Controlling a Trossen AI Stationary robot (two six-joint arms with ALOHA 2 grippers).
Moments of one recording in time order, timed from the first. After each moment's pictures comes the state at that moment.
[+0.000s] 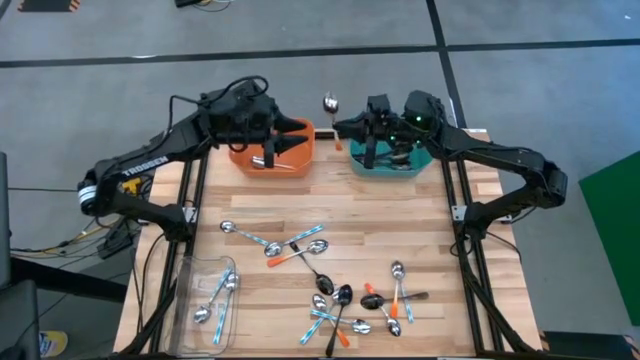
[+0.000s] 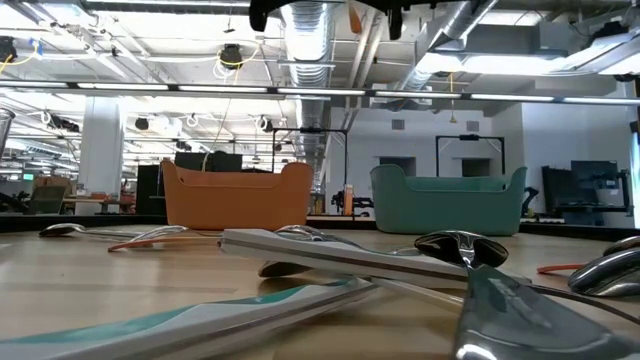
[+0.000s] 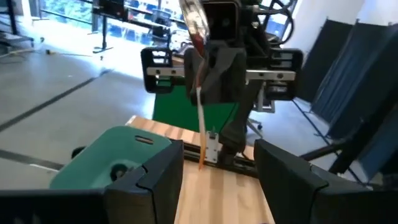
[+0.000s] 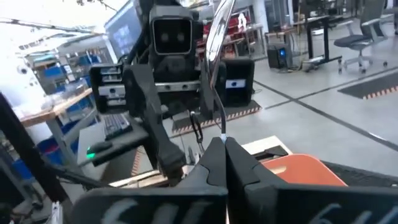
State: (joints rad) left arm 0.47 1.26 1.27 -0.09 0.39 -0.20; right arm -0.41 1.34 1.22 0.16 -0.32 0.26
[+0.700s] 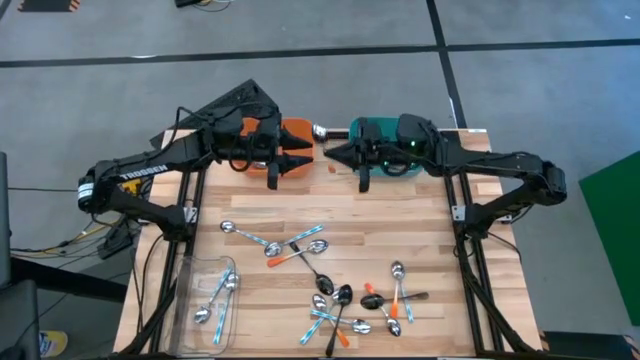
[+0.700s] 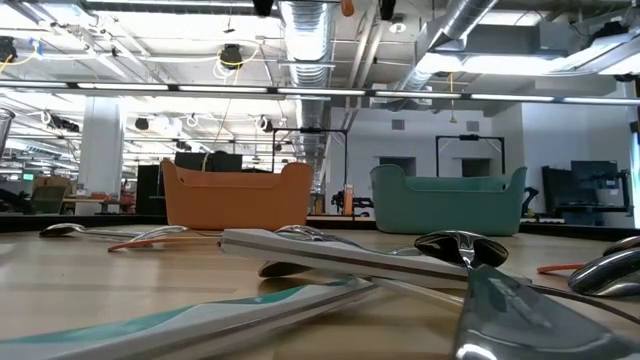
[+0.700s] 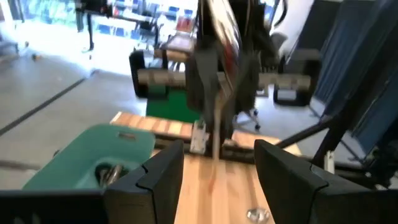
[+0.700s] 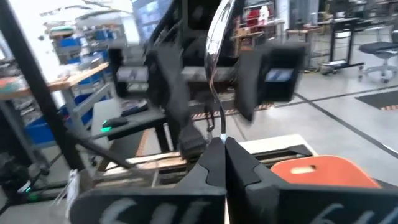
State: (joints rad) left arm 0.29 1.26 1.27 -0.11 0.27 -0.14; right arm -0.21 1.34 1.22 0.14 -0.19 0.15
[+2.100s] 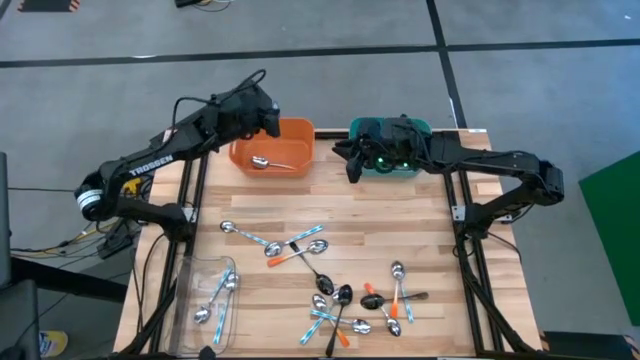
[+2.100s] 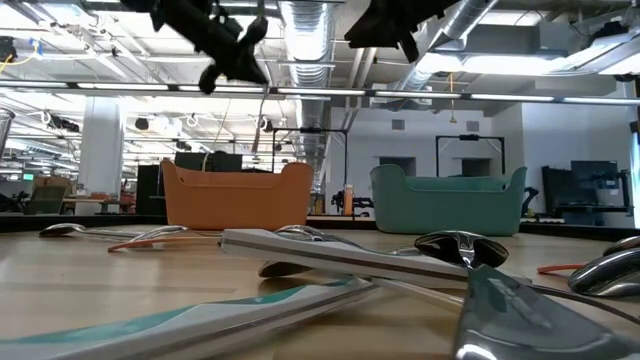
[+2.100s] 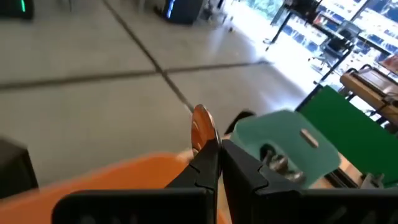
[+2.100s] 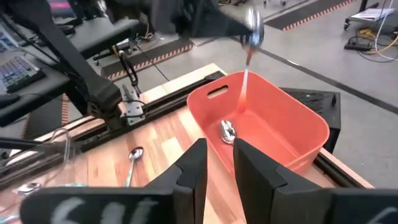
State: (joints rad) left arm 0.66 1.25 1.05 -0.14 -0.11 -0.47; right arm -0.26 1.36 1.22 -0.16 0.10 0.26
